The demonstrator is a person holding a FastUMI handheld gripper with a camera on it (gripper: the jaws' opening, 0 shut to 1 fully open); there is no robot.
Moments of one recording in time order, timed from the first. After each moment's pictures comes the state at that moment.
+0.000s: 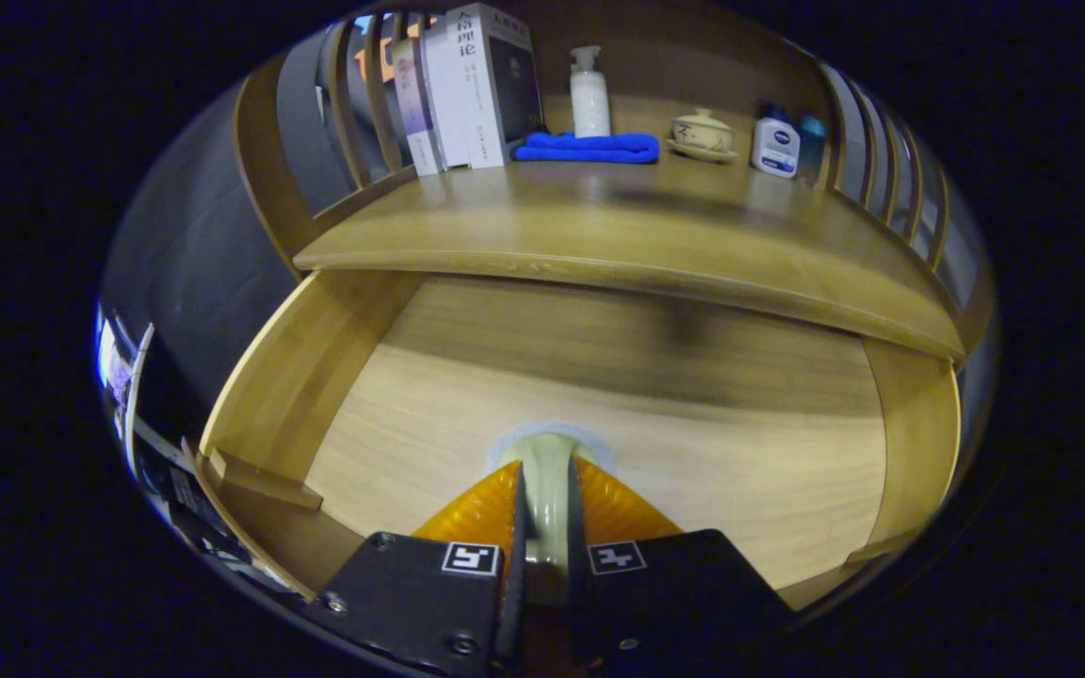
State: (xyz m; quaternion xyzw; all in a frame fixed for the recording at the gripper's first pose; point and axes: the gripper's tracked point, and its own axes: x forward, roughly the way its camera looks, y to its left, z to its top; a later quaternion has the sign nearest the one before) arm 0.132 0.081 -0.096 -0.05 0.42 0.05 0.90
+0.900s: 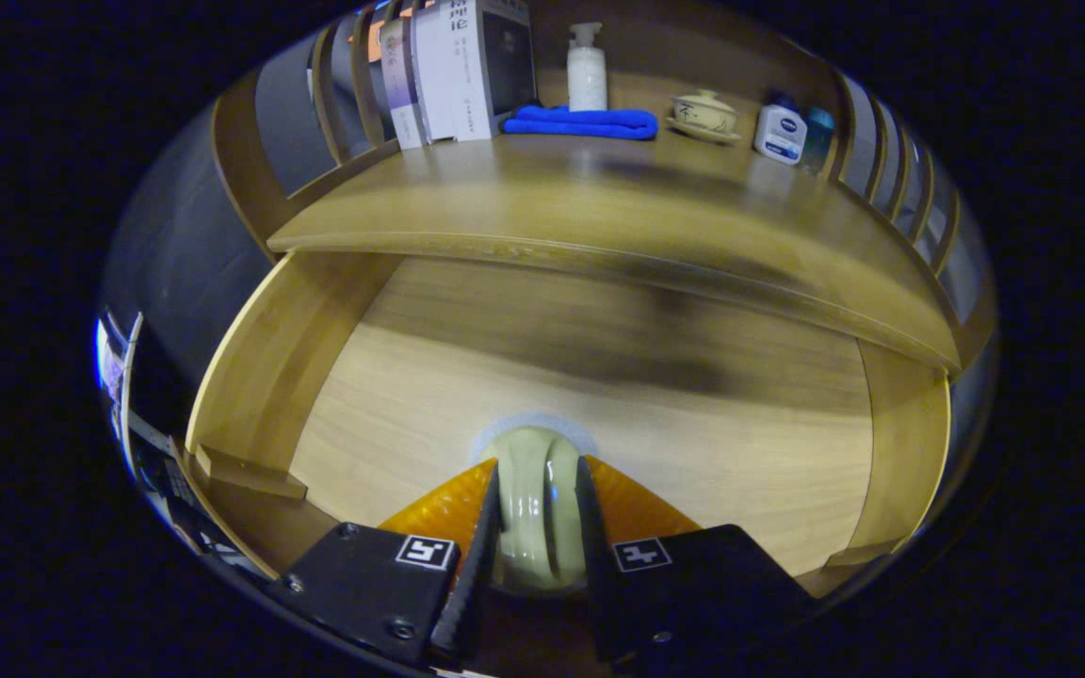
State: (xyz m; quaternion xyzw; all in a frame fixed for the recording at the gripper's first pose) arm 0.129 0.074 -0.098 -0.07 0.48 0.04 0.87
